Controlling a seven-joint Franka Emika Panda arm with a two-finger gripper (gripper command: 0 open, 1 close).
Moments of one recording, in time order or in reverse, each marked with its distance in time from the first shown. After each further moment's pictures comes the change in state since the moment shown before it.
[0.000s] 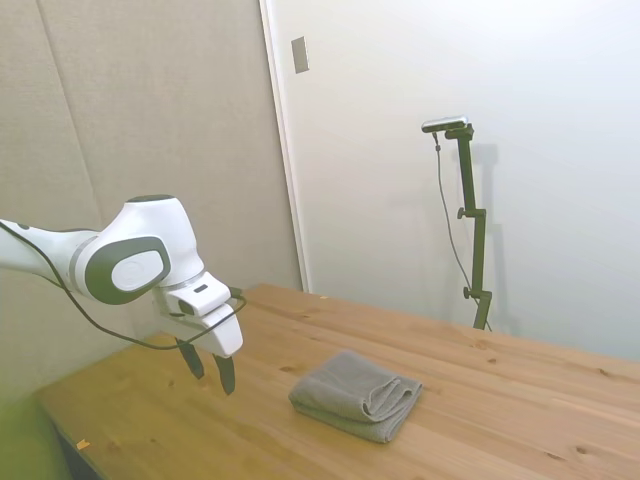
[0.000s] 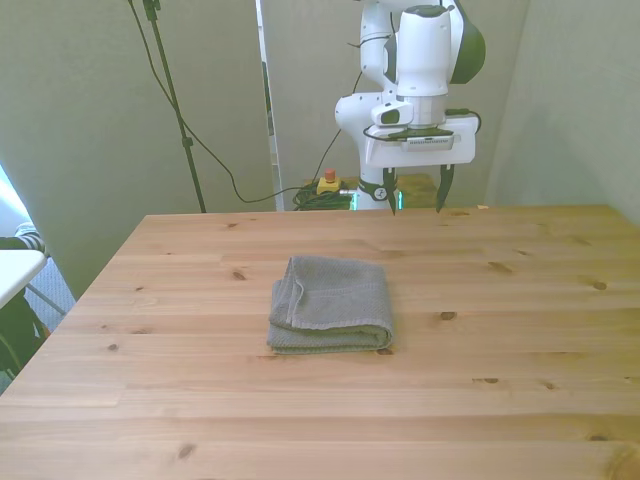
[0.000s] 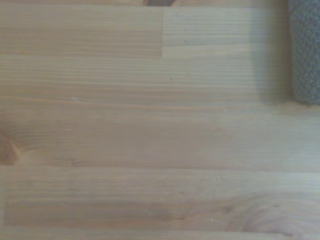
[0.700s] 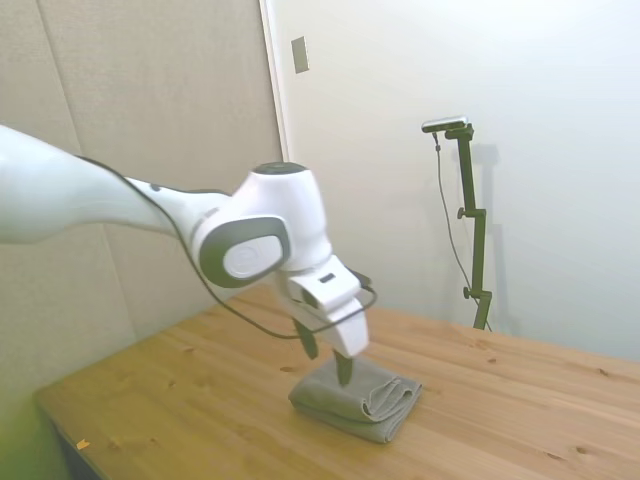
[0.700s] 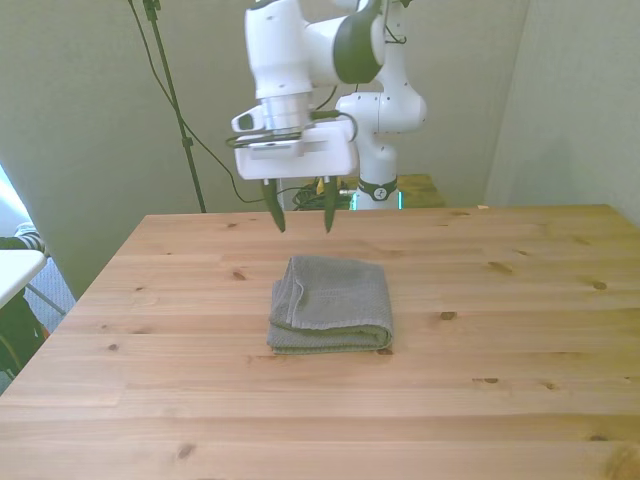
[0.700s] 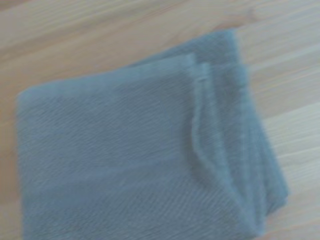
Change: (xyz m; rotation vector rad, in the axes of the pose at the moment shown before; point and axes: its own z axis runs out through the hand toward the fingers) arm 0.240 0.113 -0.016 0.133 -0.013 0.360
